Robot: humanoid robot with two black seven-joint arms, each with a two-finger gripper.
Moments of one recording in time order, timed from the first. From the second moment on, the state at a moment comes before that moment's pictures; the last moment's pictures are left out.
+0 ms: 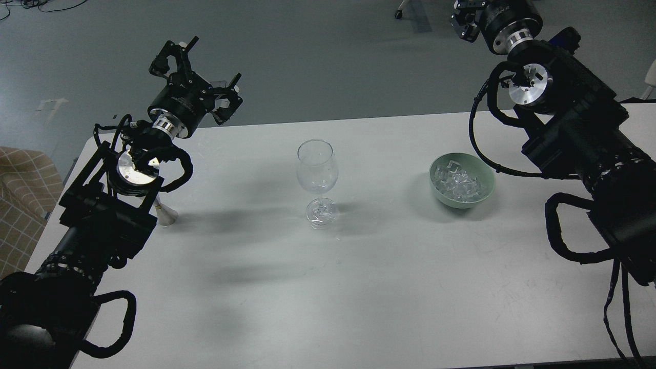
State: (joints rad) left arm -0.79 0.16 -1.24 -0.65 0.18 -0.39 0.04; right arm 1.18 -0.03 1.06 0.24 -0.34 0.26 0.28
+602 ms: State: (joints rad) left arm -0.84 0.17 -1.23 -0.63 0.18 -0.36 0.03; right arm 1.18 -0.03 1.06 0.24 -0.34 0.26 0.28
